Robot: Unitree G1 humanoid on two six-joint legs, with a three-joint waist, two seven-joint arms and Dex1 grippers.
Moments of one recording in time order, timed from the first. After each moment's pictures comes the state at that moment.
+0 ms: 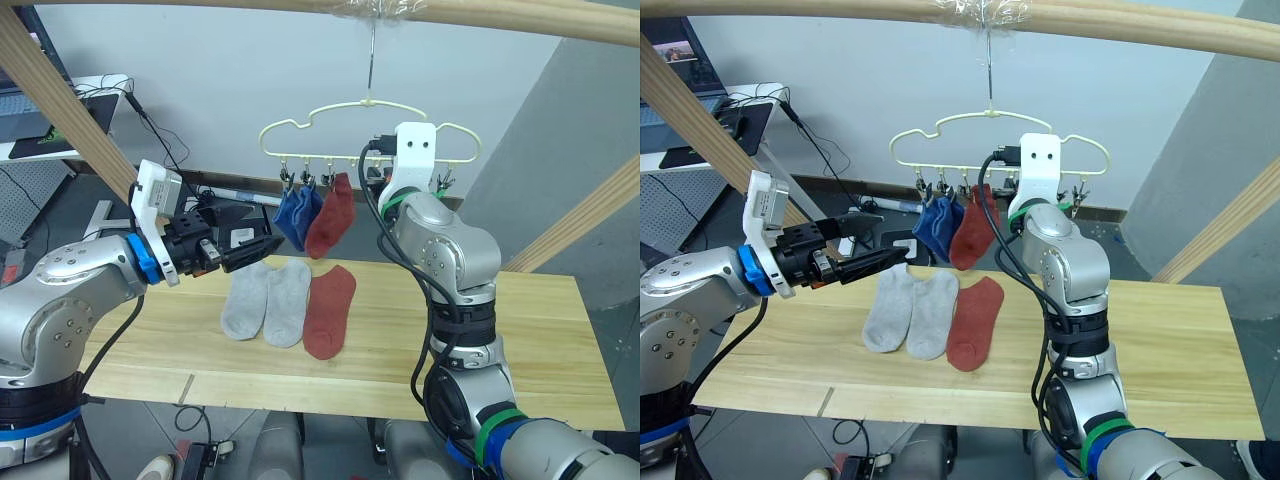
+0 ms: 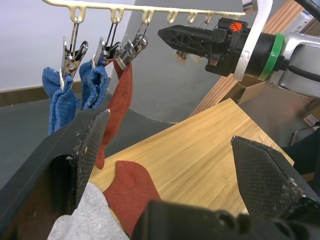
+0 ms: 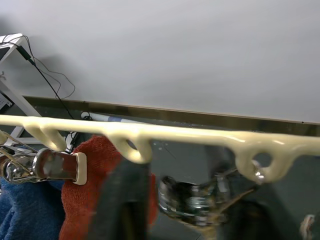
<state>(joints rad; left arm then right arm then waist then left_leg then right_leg) -0.36 0.85 0.28 -0.40 -0.86 0.86 -0.71 -0.87 0.13 -0.06 -0.12 0.14 1.00 -0.18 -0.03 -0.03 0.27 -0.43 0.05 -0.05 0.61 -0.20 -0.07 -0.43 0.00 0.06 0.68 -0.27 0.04</state>
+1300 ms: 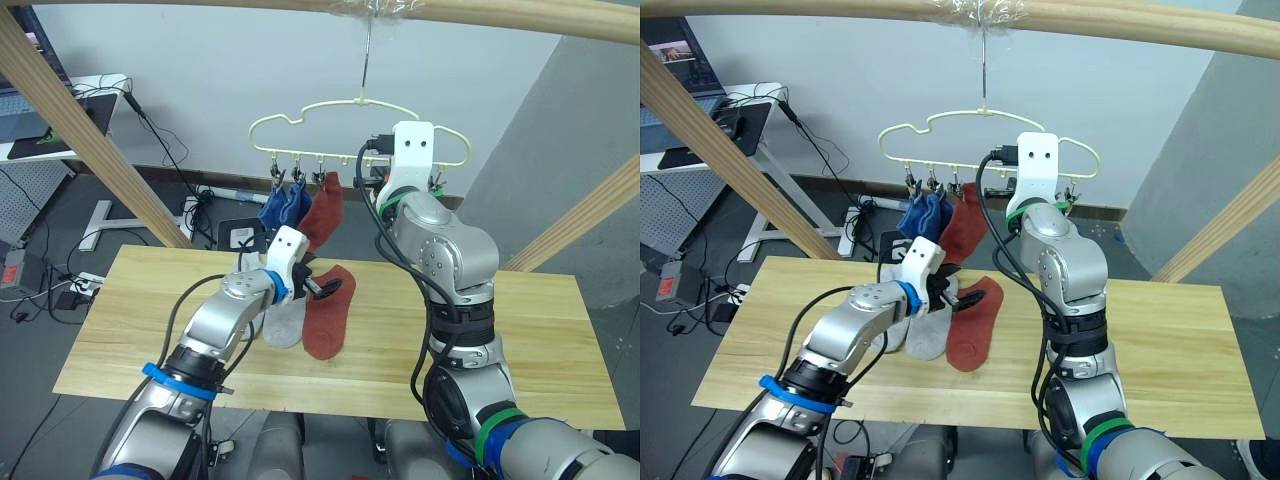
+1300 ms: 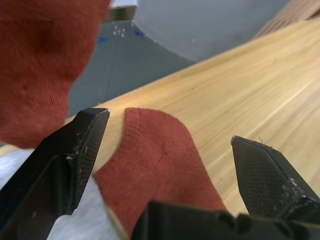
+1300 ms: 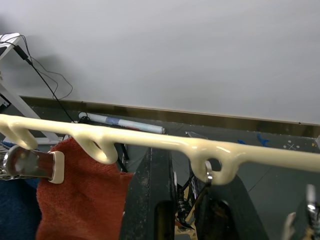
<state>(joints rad) -0.54 0.39 -0.31 0.17 -0.19 0.53 -0.56 -0.88 0.13 -0.05 -0.12 0.14 1.00 -0.19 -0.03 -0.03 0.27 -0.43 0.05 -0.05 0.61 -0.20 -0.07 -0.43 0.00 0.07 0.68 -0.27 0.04</state>
